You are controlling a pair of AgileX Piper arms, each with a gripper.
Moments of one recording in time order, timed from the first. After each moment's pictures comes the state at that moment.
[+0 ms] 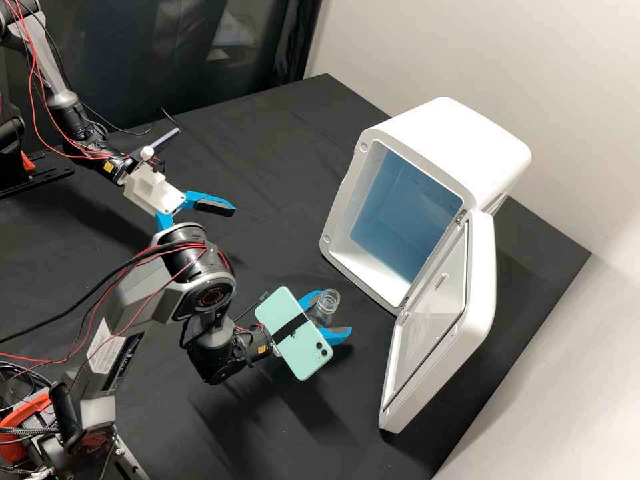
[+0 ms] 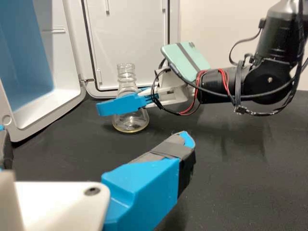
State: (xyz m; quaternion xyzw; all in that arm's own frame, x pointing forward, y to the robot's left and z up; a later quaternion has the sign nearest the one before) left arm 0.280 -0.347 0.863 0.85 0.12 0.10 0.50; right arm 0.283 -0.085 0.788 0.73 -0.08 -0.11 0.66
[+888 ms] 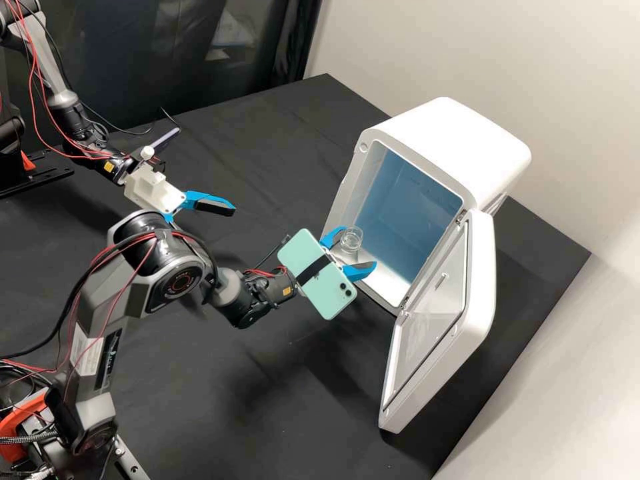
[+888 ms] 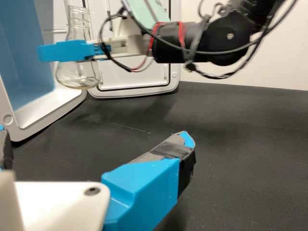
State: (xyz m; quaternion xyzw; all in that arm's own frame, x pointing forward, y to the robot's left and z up) left arm 0.280 -0.347 0.863 0.85 0.12 0.10 0.50; right arm 0.357 -0.009 0.816 0.76 -0.05 -0.03 0.65
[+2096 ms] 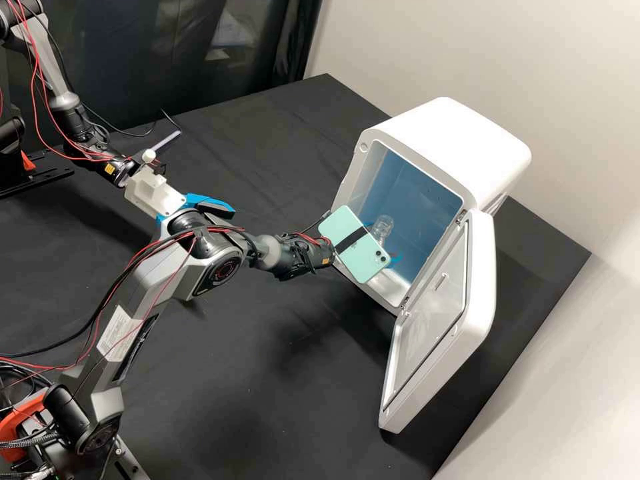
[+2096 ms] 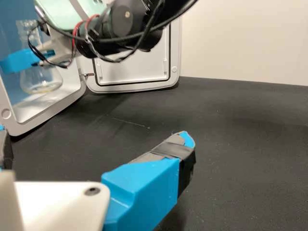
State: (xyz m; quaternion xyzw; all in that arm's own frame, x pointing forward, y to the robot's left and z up) left arm 0.280 -0.343 0.860 0.85 0.12 0.10 0.50; right arm 0.470 0.001 0.807 0.73 -0.10 -0.10 0.66
